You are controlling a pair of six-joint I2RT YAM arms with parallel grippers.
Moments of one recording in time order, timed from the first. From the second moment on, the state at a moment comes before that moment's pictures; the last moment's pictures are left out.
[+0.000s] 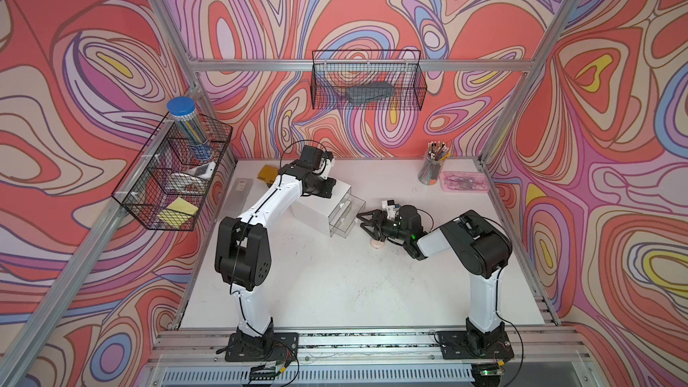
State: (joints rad) left arm -0.31 1.88 1.62 -0.72 0.18 0.00; right arm 0.48 2.03 0.80 0.97 -0.59 1.38
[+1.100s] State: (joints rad) left arm -0.31 1.88 1.62 -0.72 0.18 0.00; right arm 0.47 1.64 1.02 0.21 -0.41 0.85
